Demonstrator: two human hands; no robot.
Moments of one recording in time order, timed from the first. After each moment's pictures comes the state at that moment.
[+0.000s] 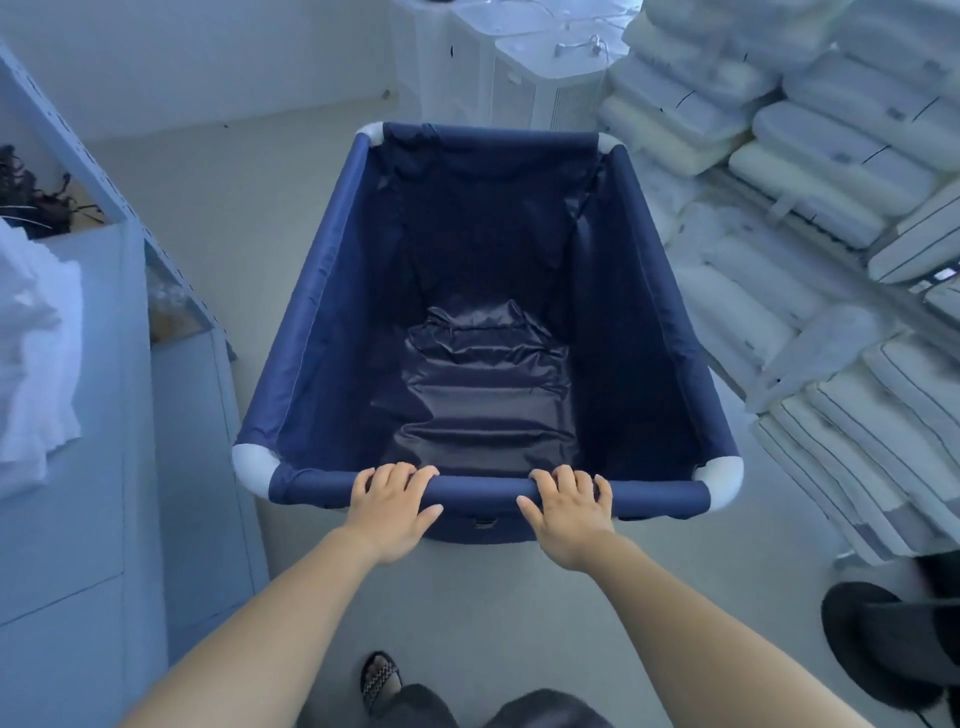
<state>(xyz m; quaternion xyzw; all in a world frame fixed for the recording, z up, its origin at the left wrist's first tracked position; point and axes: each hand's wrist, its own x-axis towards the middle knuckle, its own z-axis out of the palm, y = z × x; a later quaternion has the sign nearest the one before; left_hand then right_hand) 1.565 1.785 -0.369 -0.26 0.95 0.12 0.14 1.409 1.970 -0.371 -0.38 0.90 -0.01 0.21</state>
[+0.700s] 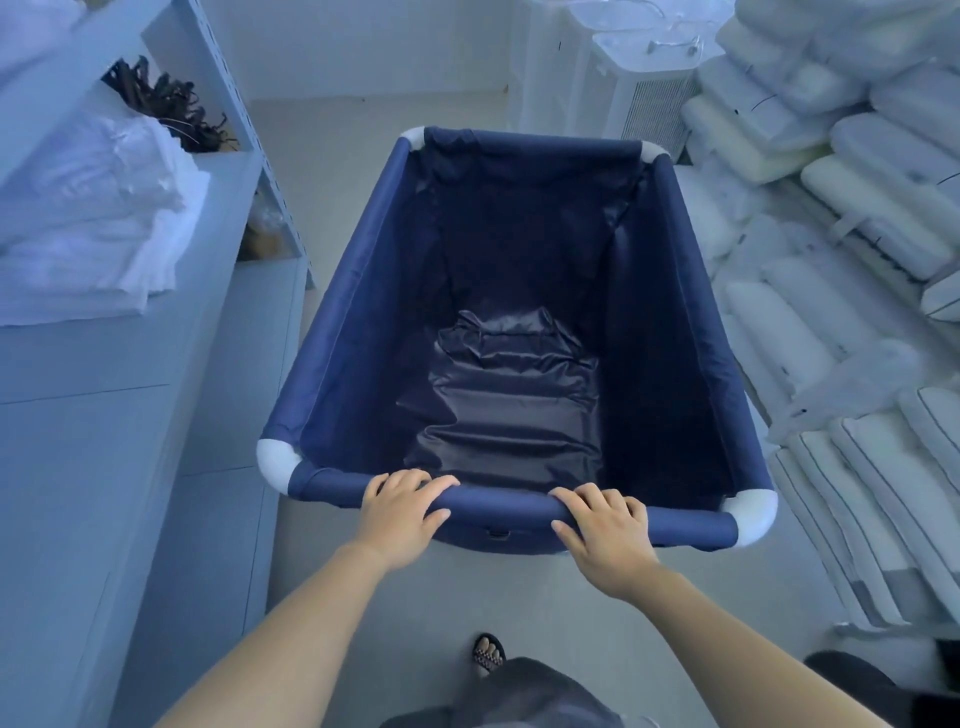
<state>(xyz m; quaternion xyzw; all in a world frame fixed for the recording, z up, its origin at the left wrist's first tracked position) 1.571 2.048 -0.356 -0.40 0.90 0.18 0.08 1.348 2.207 -0.382 -0.56 0.82 -0.02 0.16</state>
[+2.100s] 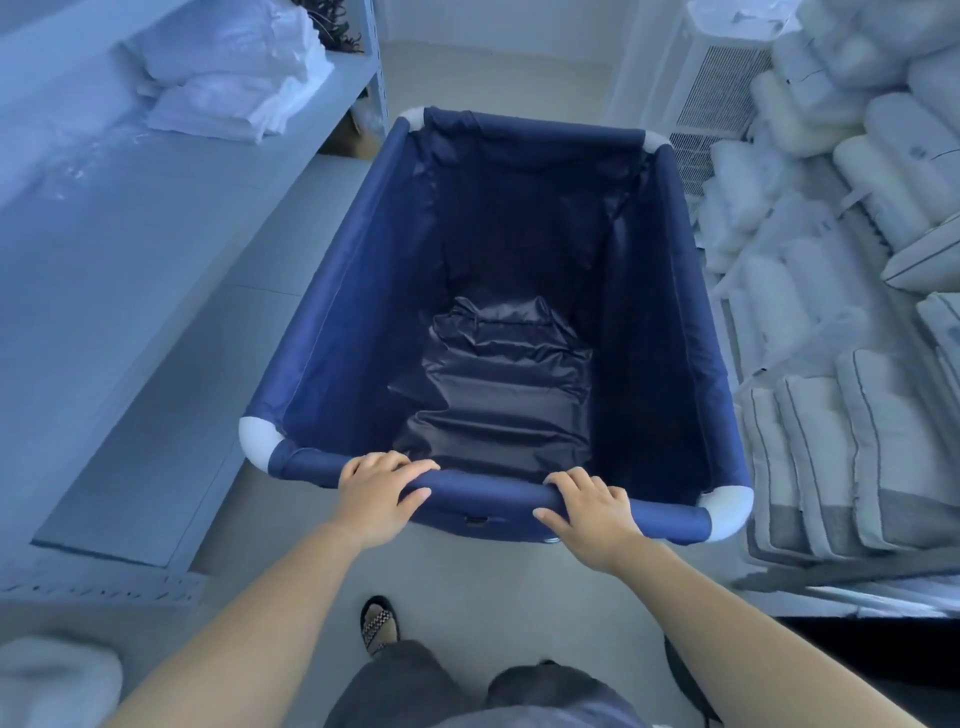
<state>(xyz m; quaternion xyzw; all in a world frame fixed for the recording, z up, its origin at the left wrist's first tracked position) 1.555 2.499 -0.357 -0.56 0.80 0.21 0.02 1.284 2.573 -0.361 -0.66 0.71 0.04 0.24</state>
